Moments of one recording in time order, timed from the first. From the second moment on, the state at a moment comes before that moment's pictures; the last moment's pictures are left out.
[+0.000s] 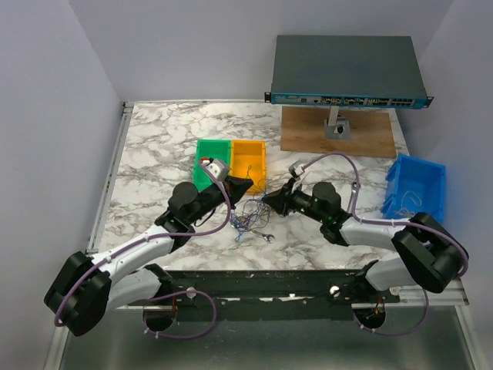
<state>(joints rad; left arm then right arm) -0.66 1.06 0.45 0.68 0.27 -0.25 0.68 1.39 0.42 0.83 -0.31 0.31</state>
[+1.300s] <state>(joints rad) -0.66 1.28 0.56 0.73 0.63 -0.30 0.69 0.95 0.52 0.55 -0.17 0.39</state>
